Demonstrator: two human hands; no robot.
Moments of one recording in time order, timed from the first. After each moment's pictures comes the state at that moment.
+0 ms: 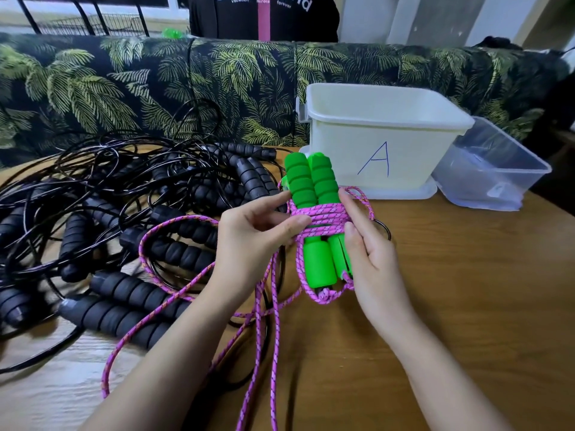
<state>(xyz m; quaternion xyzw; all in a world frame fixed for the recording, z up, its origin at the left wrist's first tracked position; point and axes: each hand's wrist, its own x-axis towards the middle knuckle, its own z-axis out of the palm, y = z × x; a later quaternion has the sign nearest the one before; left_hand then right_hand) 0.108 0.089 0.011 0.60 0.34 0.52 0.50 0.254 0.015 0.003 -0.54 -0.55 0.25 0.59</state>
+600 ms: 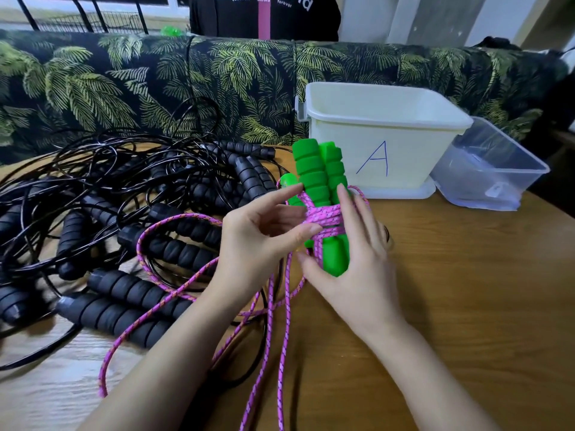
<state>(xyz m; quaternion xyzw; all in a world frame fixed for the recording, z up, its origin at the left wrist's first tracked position) 0.111 0.084 0.008 0.62 0.28 0.53 0.50 0.245 0.016 -0.008 -0.66 -0.61 -0.03 0.44</state>
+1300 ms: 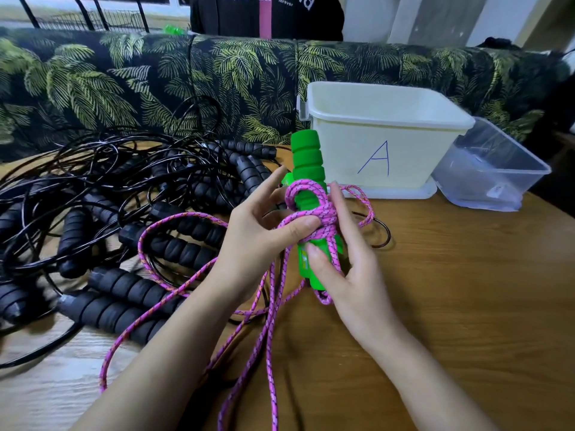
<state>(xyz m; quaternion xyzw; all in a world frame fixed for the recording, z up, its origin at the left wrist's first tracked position) 0.109 0.088 0.015 0.57 0.26 0.49 0.60 0.236 0.011 0.001 -0.51 -0.62 0.19 0.57</state>
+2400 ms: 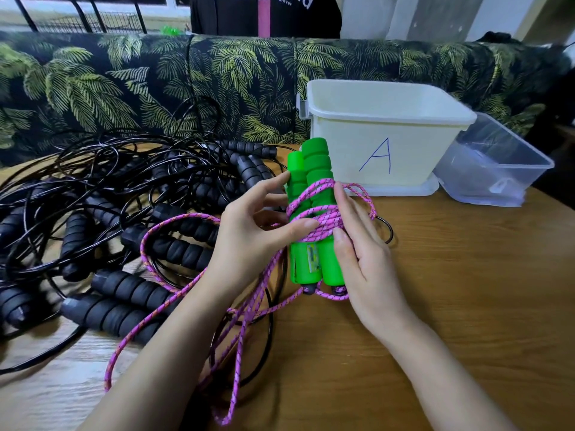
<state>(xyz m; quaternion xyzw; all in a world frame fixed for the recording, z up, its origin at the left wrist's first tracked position) 0.097 0.095 0.014 0.67 0.31 0.49 0.47 0.249 0.017 -0.002 -0.54 -0.65 0.14 0.52</state>
